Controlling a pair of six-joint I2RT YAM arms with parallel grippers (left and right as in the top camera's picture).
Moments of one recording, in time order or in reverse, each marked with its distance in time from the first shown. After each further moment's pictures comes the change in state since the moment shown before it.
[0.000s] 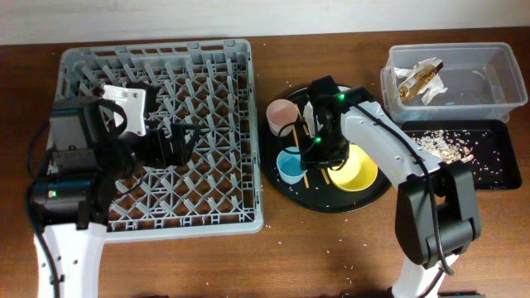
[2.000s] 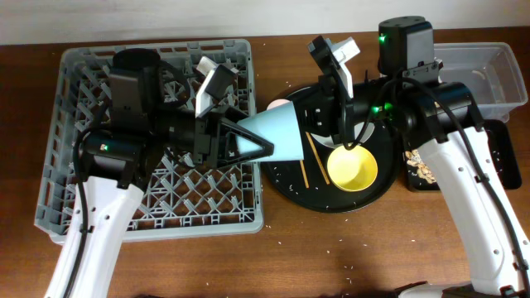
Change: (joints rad) left arm -0.280 0.195 0.161 0.289 1.017 -0.335; right arm -0.098 -0.409 0.208 0.256 -1.128 -0.307
